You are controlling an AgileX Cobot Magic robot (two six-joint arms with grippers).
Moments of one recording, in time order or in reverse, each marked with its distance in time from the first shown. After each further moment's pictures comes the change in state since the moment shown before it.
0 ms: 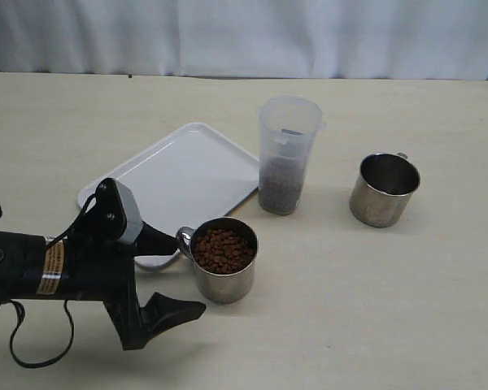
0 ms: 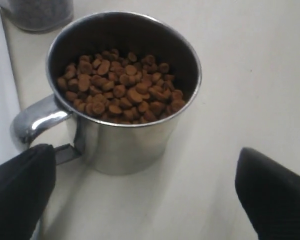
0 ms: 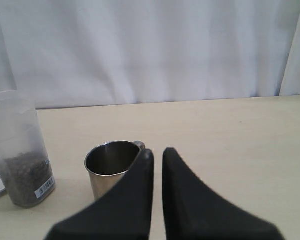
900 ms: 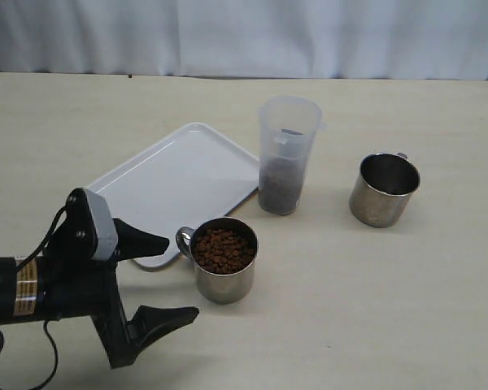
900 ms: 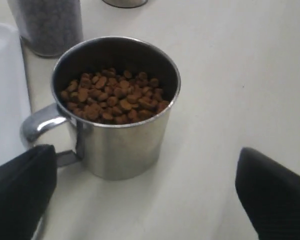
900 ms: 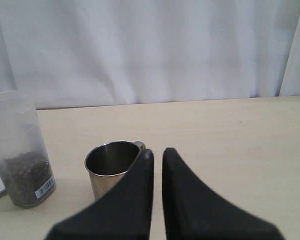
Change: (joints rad) left arm 0.000 -0.074 0.129 -0.176 -0.094 0.179; right arm 0.000 0.000 0.000 0.000 0.000 0.000
